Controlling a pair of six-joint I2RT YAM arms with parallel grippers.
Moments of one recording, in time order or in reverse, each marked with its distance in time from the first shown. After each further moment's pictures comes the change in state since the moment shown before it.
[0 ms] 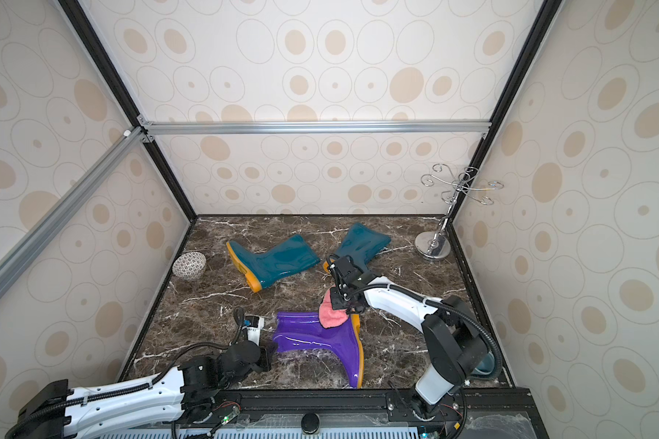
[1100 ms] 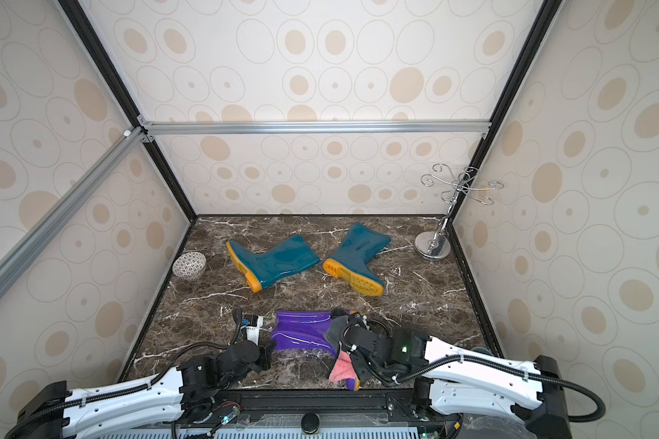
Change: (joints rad) left arm 0.005 -0.013 0.000 0.003 -0.033 0.034; right arm 0.526 -0.538 -0.278 -0.420 0.148 0.246
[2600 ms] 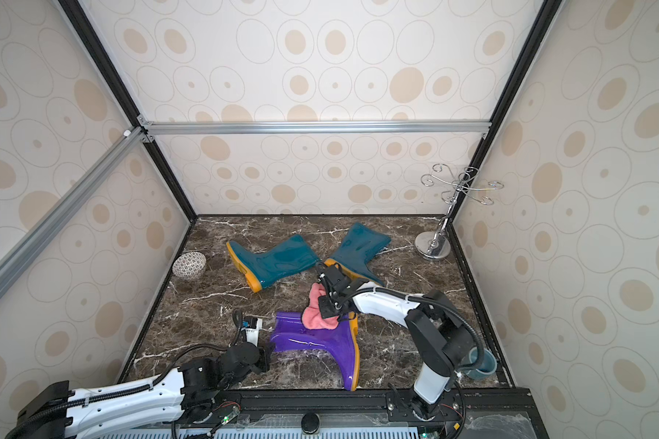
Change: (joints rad) left arm 0.005 0.014 -0.035 0.015 0.002 -0.007; right arm -0.503 0.603 0.200 0.506 -0.190 -0.252
